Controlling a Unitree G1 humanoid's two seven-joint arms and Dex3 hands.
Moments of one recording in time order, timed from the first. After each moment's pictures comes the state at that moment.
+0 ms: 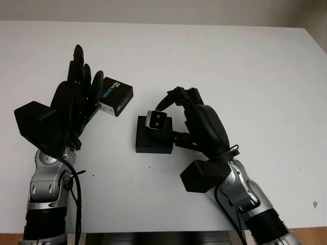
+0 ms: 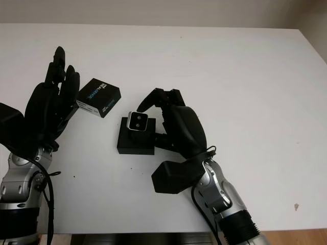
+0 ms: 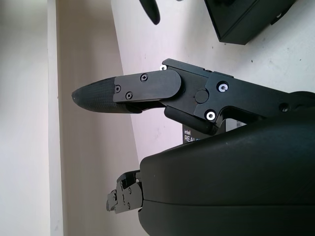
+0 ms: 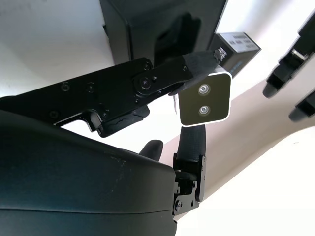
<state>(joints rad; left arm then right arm) -0.31 0.26 0.20 -0.07 -0.16 0.13 -0.14 -0.31 -0.25 0.26 0.08 -0.54 -0.25 -0.17</state>
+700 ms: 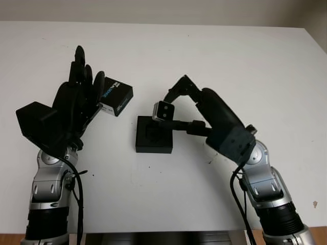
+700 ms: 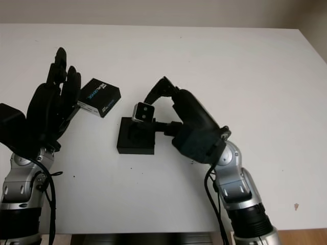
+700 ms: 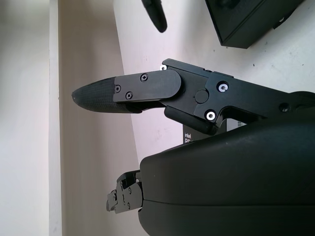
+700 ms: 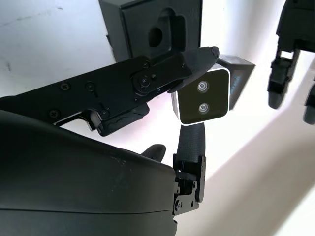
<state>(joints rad) -0.31 0.24 0.20 -0.07 -0.16 0.13 -0.14 -0.39 -0.29 0.15 -0.13 -0.26 0.20 0.34</state>
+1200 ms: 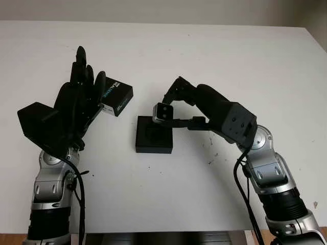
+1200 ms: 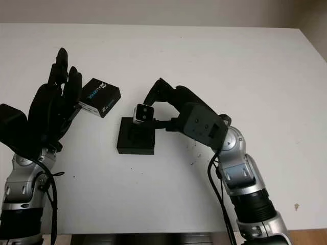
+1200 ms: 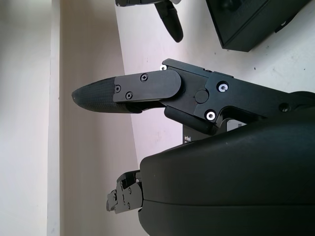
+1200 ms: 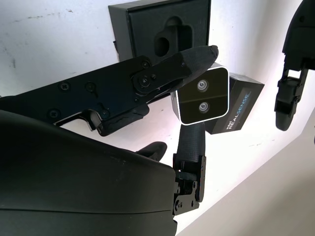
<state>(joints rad) -0.31 0.23 0.20 -0.07 -0.16 0.13 -0.13 -0.48 -0.33 0.18 -0.08 -0.24 0.24 0.43</state>
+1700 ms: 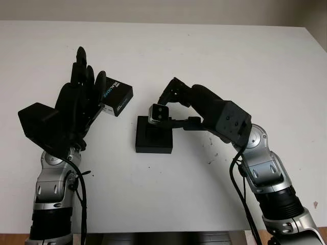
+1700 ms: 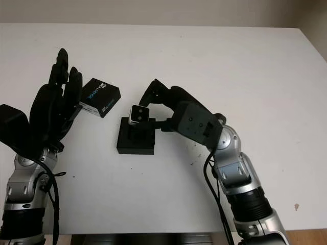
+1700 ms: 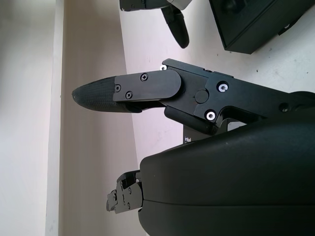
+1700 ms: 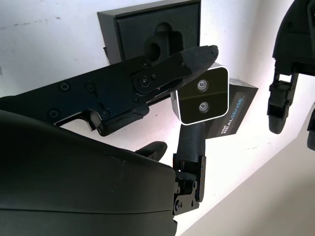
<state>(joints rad) -0.31 0.22 0.20 -0.07 -0.17 0.14 -0.13 -0.47 -0.31 0.19 -0.11 -0.24 0.28 0.42</state>
